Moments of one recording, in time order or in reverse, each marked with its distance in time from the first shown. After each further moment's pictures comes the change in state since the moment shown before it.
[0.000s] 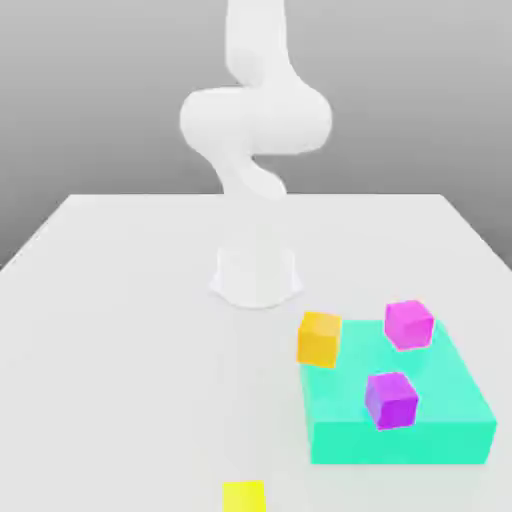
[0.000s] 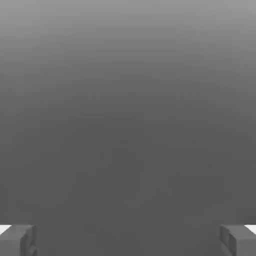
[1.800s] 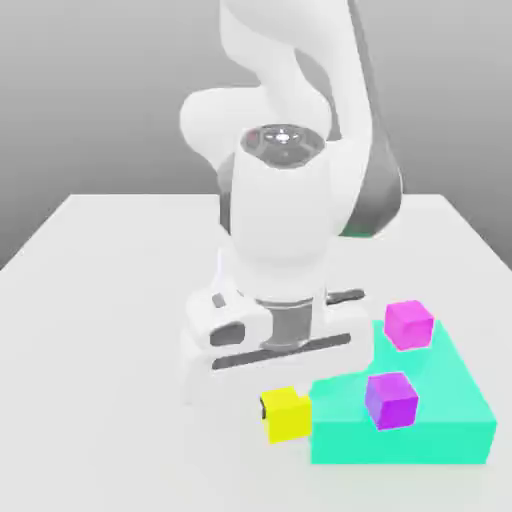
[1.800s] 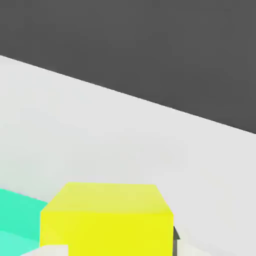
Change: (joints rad) arm 0.055 0.713 0.040 -0.257 0.002 0.234 -0.340
